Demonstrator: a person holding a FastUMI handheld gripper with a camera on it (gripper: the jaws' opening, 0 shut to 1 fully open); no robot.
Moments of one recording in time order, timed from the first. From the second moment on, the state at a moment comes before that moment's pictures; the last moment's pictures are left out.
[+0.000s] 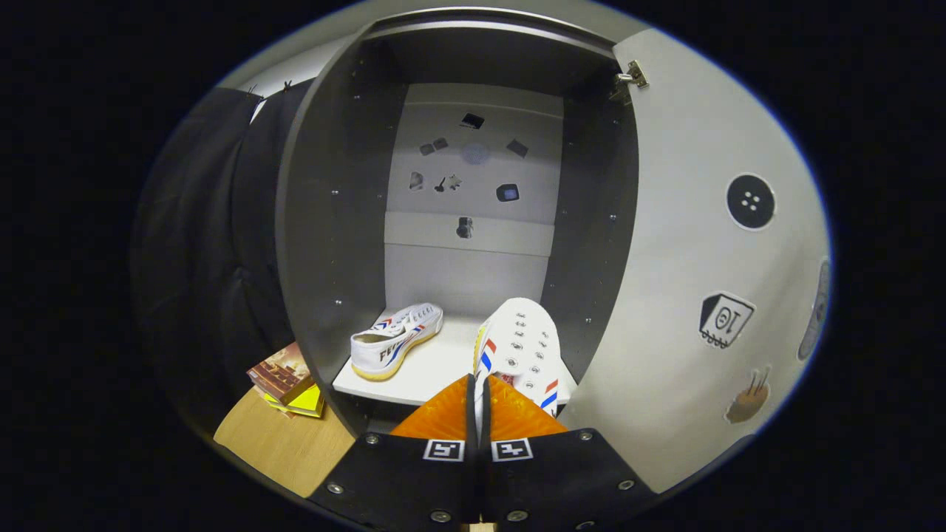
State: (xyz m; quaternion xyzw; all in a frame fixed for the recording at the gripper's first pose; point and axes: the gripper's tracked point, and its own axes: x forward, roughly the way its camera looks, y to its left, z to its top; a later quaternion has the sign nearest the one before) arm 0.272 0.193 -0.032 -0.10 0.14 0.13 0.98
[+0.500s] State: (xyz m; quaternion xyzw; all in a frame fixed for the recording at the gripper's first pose) arm 0.404 0.216 -0.068 -0.12 0.16 0.13 0.97
